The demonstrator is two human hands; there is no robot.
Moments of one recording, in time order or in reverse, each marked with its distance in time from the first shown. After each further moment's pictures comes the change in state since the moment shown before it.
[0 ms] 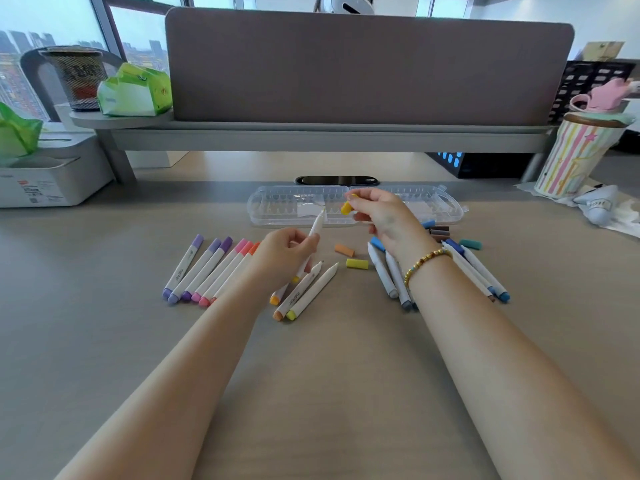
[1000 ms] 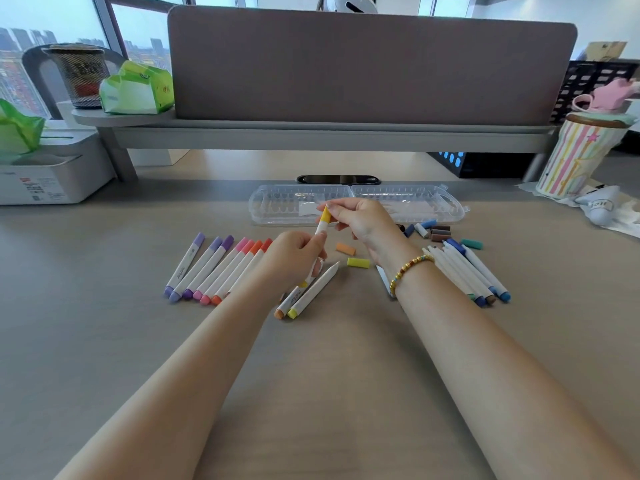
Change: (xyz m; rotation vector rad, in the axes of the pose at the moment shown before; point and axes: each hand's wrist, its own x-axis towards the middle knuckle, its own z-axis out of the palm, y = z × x) left_hand -0.004 0.010 0.006 0.125 -0.045 0.027; right_hand -0.015 -0.002 0.023 -0.090 -0.082 -0.077
